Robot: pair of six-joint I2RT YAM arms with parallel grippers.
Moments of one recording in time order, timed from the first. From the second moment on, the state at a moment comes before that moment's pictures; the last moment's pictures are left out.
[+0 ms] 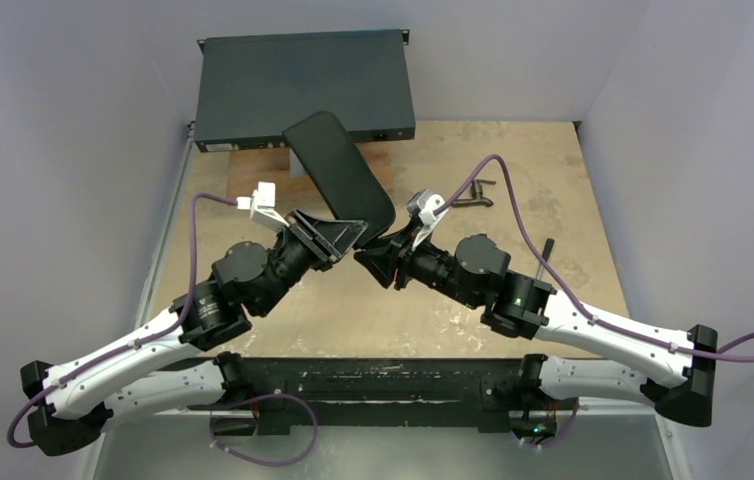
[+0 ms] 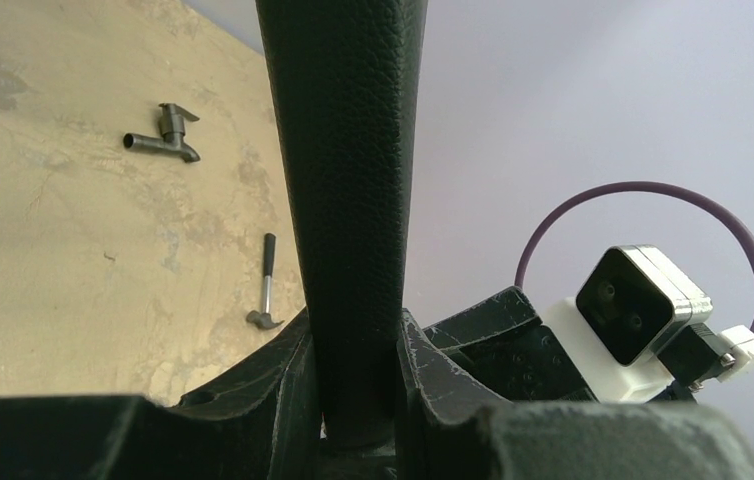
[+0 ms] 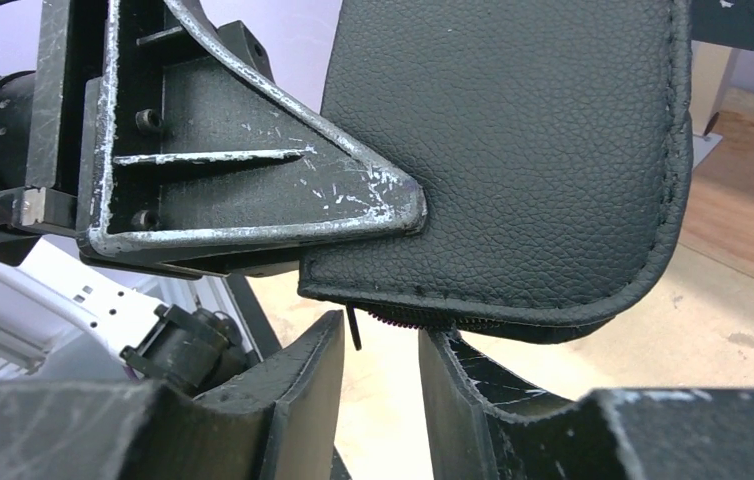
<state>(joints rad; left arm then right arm) -1.05 0.79 0.88 -0.07 -0.42 -1.07 1.13 1.01 0.93 0.07 0.13 0.29</state>
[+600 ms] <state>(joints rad) -1.05 0.80 0.88 -0.04 -0.42 -1.07 1.13 0.99 0.93 0.08 0.15 0.29</state>
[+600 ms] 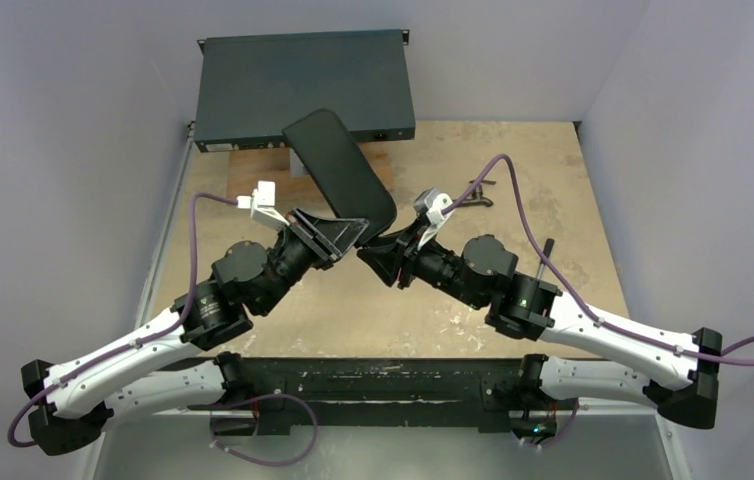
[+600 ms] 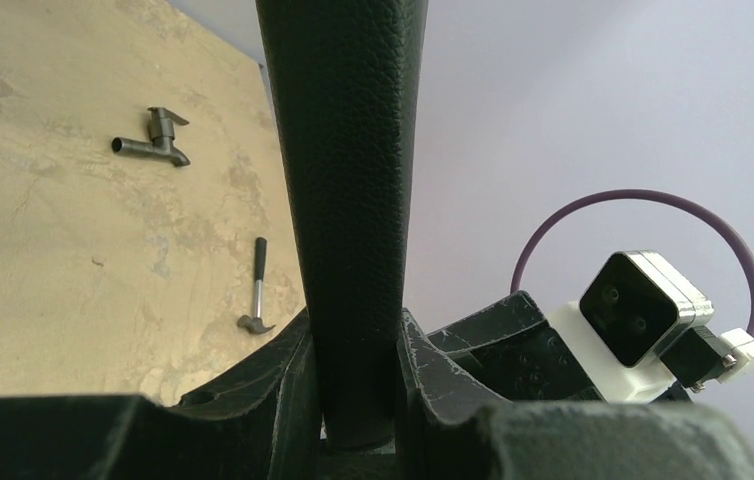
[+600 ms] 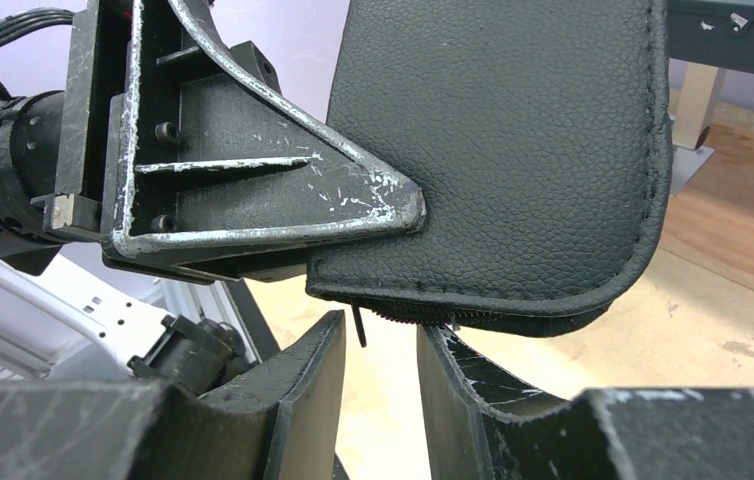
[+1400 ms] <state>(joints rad) -1.05 0.81 0.88 -0.04 -0.43 -1.07 1.13 0.99 0.93 0.08 0.13 0.29</state>
